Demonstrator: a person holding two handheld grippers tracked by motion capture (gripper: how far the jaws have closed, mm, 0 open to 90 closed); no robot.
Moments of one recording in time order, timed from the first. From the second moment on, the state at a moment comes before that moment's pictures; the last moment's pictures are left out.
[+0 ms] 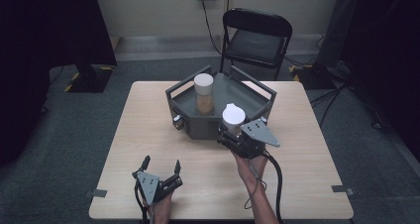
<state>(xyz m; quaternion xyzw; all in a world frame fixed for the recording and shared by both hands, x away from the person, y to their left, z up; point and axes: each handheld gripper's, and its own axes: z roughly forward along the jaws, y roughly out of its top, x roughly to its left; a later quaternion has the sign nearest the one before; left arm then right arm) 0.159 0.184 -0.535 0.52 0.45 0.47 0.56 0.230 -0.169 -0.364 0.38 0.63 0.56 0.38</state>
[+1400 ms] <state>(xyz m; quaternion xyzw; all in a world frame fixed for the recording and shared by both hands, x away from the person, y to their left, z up) 0.159 0.184 -0.535 0.52 0.45 0.47 0.55 0.308 -0.166 -0.302 0.38 0.63 0.56 0.39</state>
